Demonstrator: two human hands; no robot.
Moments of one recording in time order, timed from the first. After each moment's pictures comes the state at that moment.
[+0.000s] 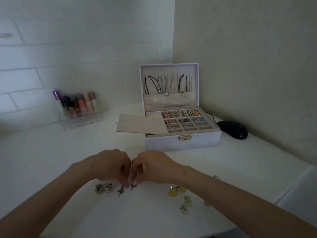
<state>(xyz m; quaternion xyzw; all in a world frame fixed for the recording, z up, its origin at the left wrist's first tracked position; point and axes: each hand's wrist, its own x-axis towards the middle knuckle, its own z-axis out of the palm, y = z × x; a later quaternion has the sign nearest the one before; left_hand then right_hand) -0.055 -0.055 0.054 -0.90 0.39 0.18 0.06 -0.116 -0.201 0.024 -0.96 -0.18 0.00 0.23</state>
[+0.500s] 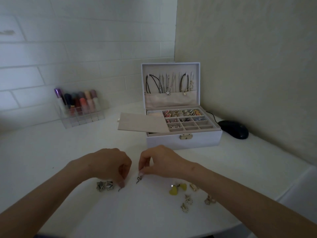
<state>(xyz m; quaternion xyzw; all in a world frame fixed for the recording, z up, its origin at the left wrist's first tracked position) -0.060 -0.047 0.059 -0.89 0.41 0.18 0.06 -0.119 -0.217 0.028 -0.95 -0.14 -0.01 0.28</state>
